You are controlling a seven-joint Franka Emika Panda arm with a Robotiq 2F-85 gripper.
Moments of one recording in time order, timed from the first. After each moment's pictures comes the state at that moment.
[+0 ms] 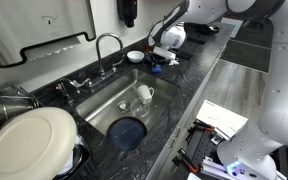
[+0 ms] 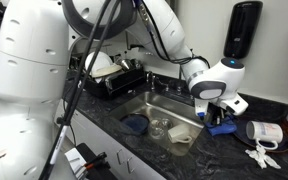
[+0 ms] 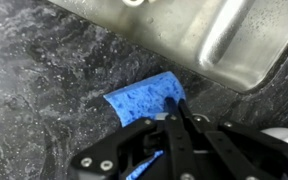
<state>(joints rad) -0.27 0.45 -0.18 -1.95 0.52 2.59 0.24</state>
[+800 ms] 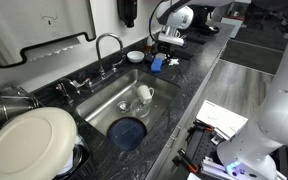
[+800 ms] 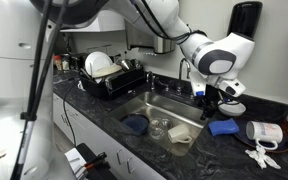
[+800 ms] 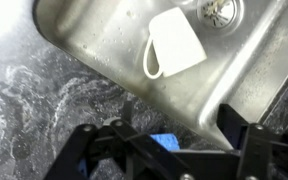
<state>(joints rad) -0.27 0.29 -0.21 -1.91 0.34 2.08 0.29</state>
